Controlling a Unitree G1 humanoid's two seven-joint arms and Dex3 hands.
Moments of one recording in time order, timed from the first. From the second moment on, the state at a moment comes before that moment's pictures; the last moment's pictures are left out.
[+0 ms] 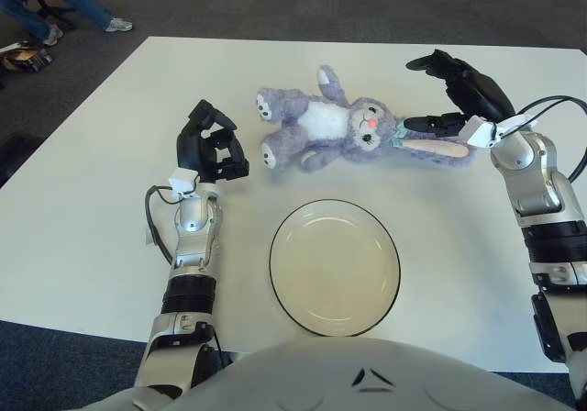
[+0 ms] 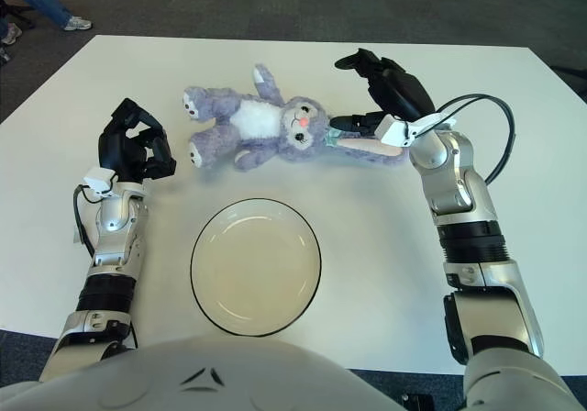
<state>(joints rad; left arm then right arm) -0.13 0.01 0.11 0.23 -0.07 -0.52 0.06 -0.40 -0.58 0.05 0.04 -0.44 -0.22 0.25</state>
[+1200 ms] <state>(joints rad) -0.13 0.01 0.11 0.23 -0.07 -0.51 0.06 -0.46 -0.56 0.15 0.00 -0.32 -0.12 0.53</state>
